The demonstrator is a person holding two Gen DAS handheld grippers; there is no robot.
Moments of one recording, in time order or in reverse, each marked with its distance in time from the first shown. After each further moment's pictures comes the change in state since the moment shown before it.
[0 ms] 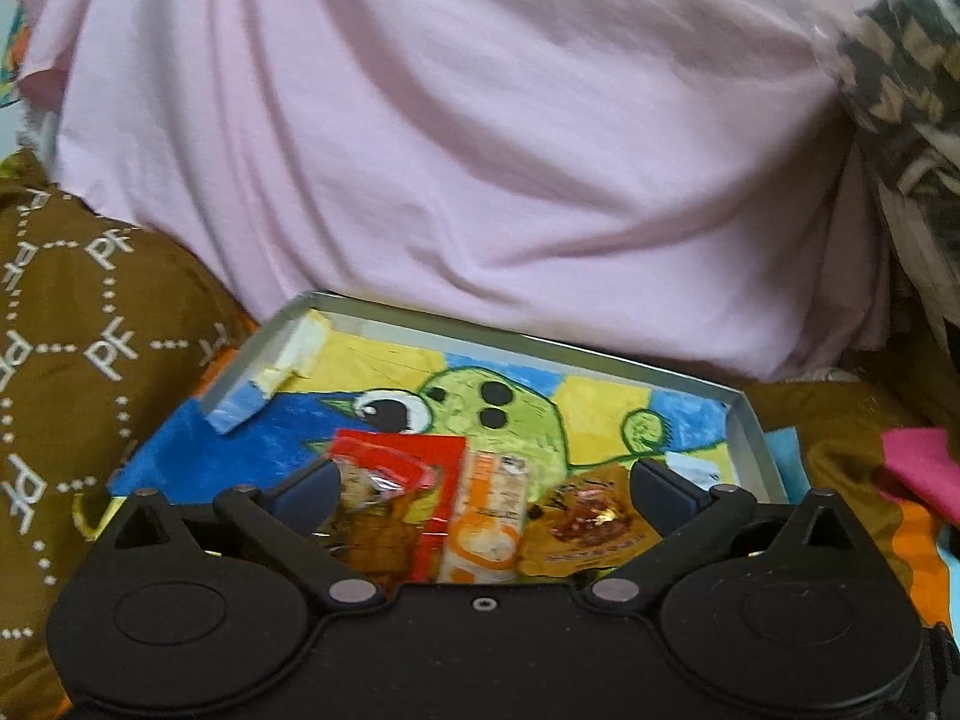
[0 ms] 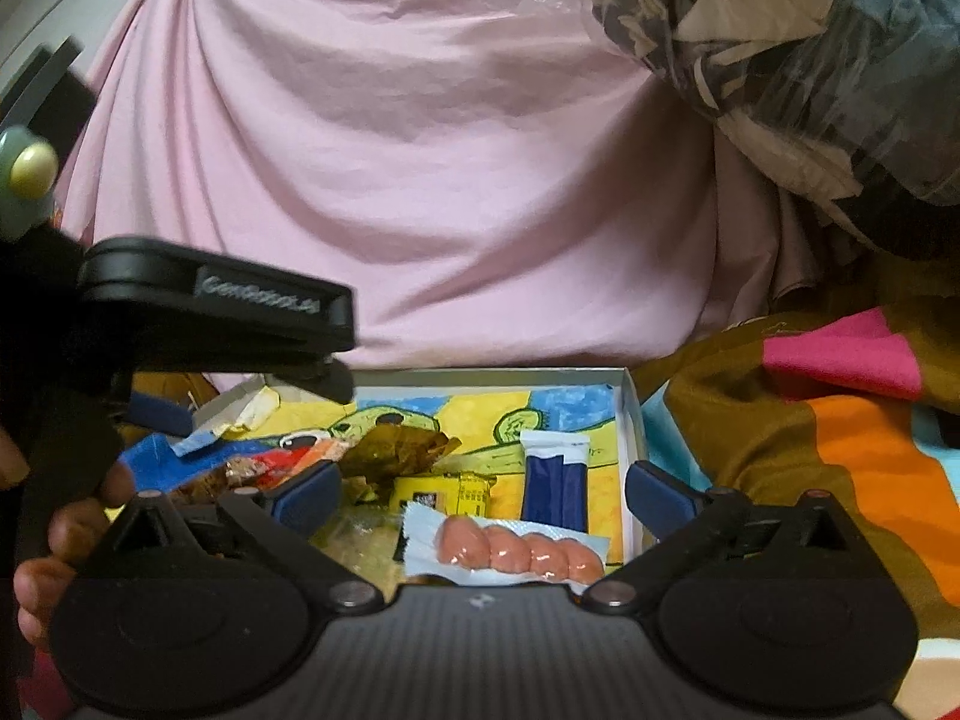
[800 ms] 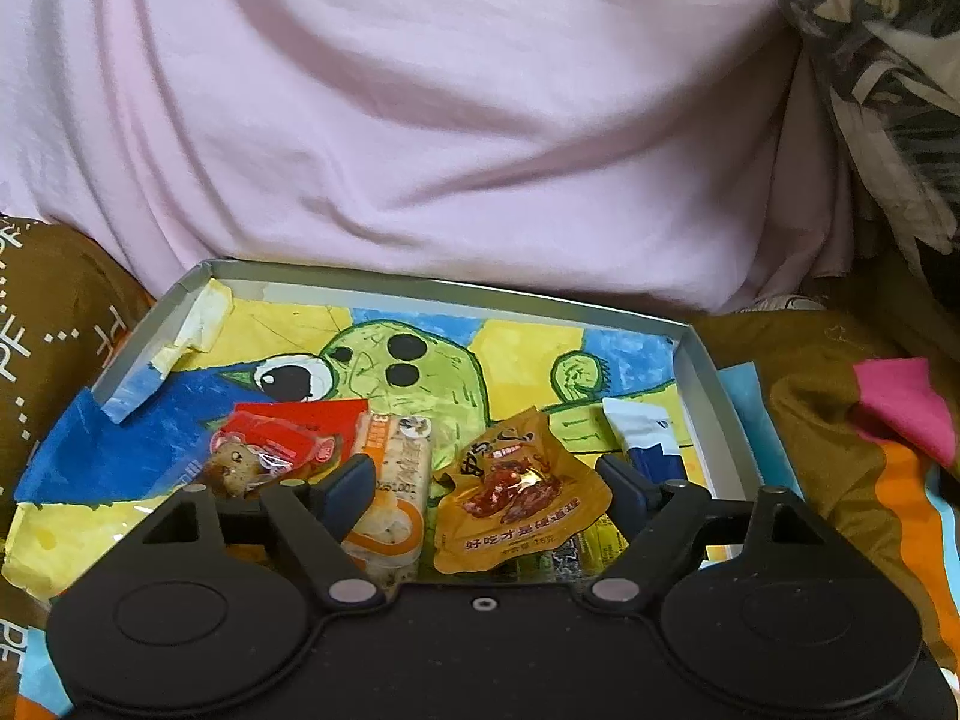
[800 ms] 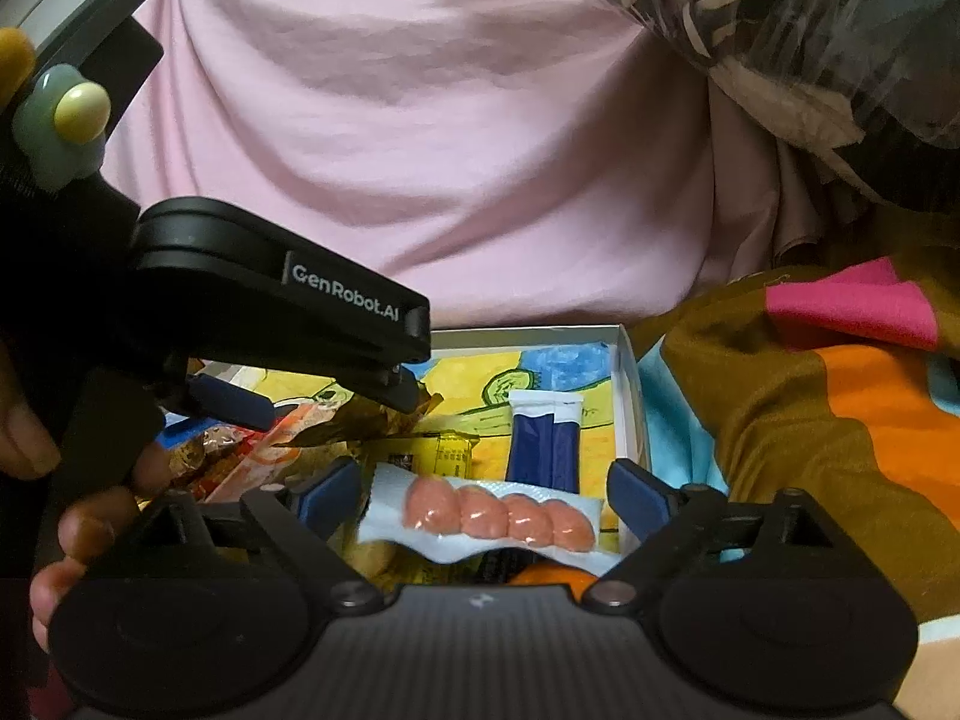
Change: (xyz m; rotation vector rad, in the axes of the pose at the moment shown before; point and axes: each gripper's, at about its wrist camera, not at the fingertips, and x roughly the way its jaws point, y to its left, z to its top) left arm 0.033 -0.035 -0.009 0.092 0.092 -0.093; right arm 0.017 -0.011 -0.014 0.013 0.053 0.008
